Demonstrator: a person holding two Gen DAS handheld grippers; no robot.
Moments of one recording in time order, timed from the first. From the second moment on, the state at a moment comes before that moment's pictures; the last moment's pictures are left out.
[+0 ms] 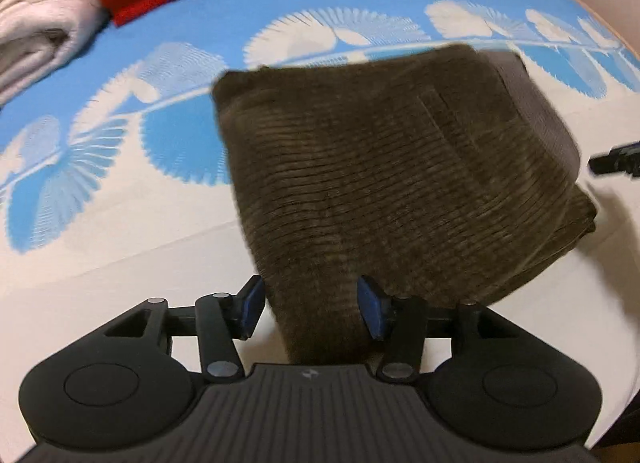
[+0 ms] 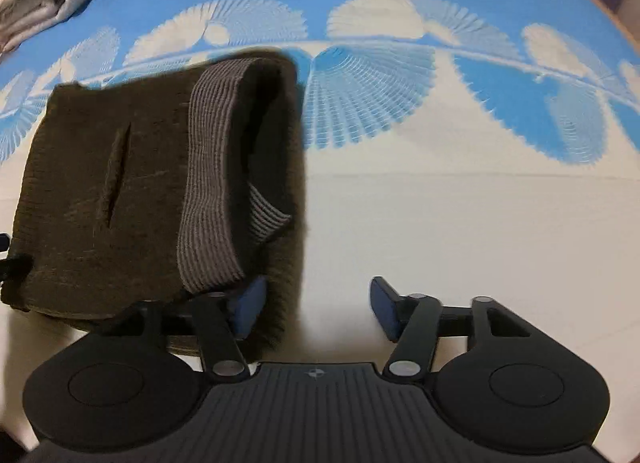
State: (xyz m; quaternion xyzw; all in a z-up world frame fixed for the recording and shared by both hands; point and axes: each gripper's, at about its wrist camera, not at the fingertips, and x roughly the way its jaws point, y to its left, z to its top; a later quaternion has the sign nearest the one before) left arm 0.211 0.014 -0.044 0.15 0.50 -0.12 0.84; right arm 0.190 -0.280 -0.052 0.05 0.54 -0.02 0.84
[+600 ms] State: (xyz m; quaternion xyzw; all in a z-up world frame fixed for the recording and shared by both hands) left arm 0.042 0.013 0.024 0.01 0.38 -0.02 0.93; right arm 0.014 -0.238 0.060 0.08 0.26 0.01 0.96
